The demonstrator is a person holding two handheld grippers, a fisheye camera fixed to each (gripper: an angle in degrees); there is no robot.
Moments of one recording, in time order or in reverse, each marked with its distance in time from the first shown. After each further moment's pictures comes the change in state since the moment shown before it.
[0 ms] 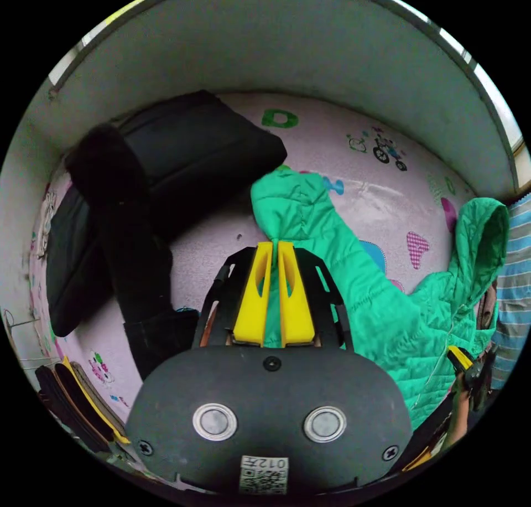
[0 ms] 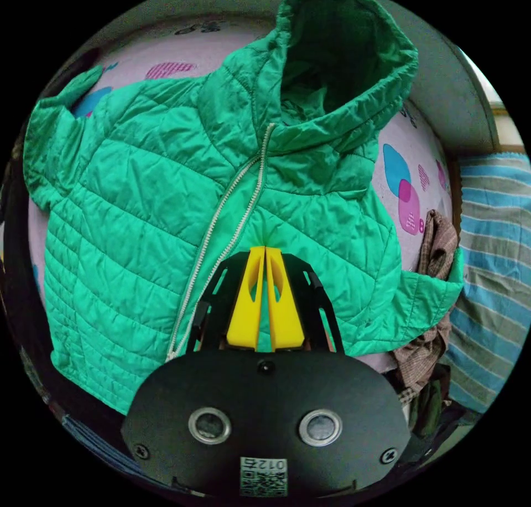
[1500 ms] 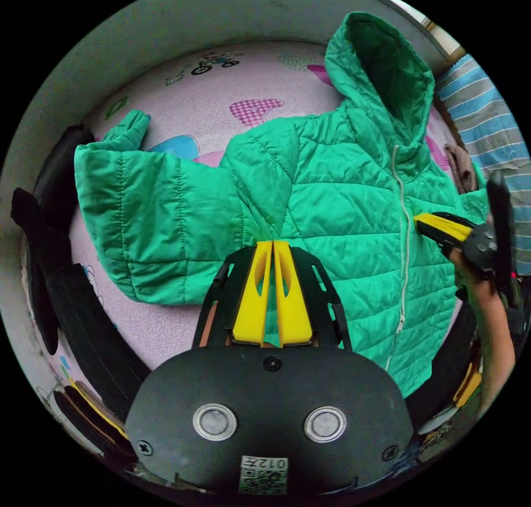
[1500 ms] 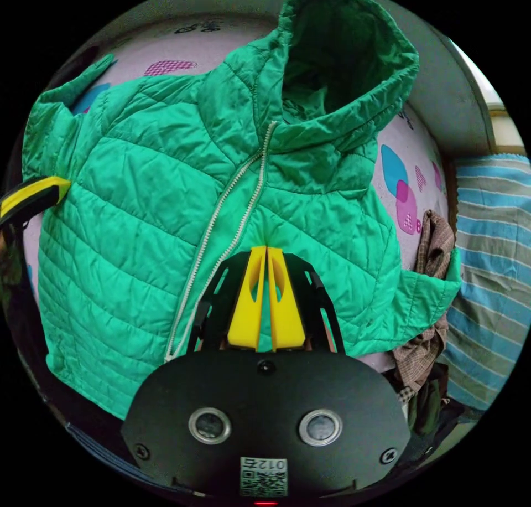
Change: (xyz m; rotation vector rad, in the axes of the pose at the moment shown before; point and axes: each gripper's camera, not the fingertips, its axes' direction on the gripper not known) left arm 0.253 0.062 0.019 -0.165 0.158 0.420; right arm -0.011 -0.060 -0.069 -0.011 0.047 -0.020
